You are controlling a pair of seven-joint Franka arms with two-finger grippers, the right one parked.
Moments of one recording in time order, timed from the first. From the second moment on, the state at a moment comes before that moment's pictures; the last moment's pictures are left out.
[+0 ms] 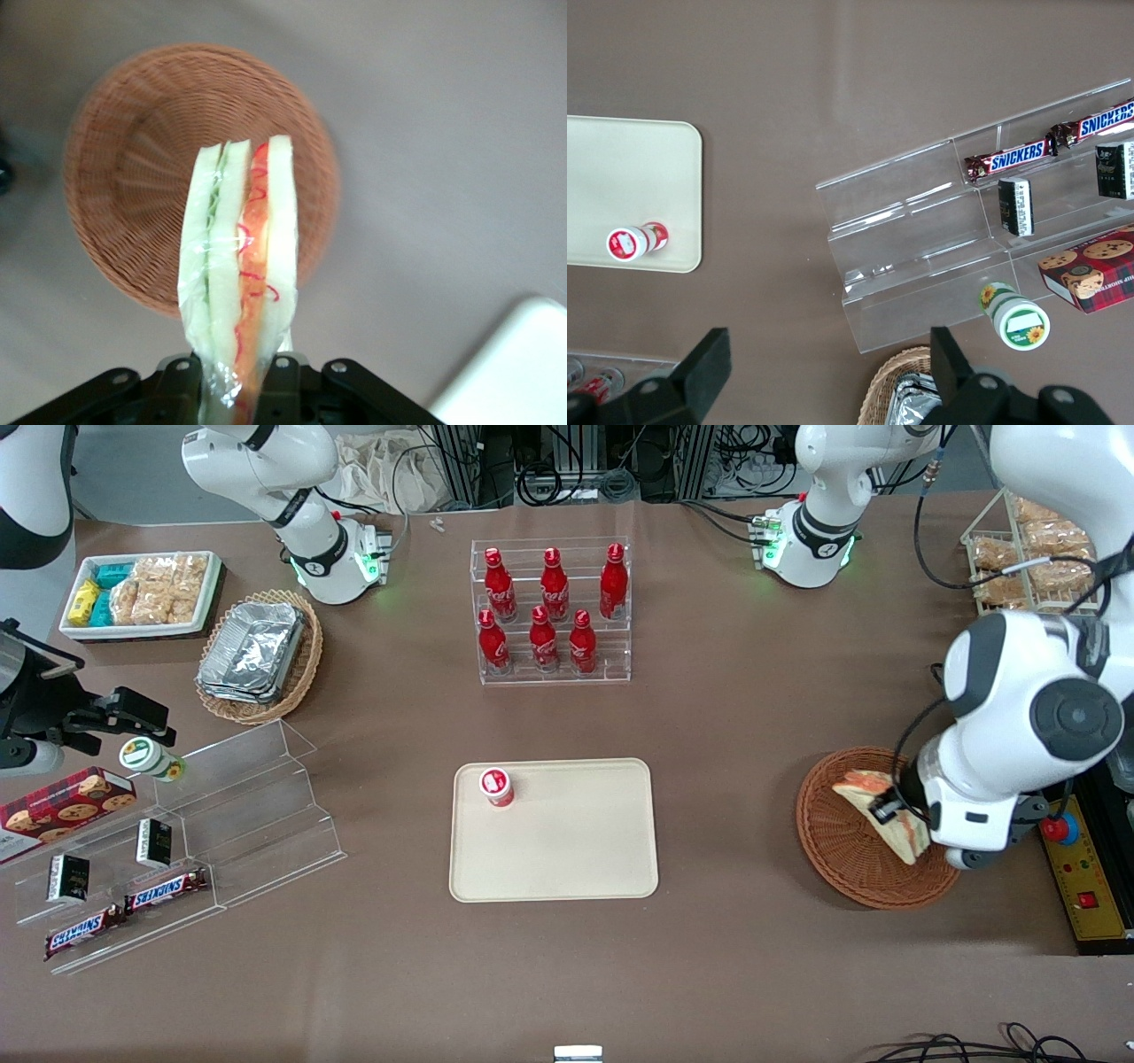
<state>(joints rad) 0.19 0.34 -0.44 -1.56 0.16 1.83 -0.81</state>
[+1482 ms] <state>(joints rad) -0.11 0.81 -0.62 -1.55 0.55 2.31 -0.85</state>
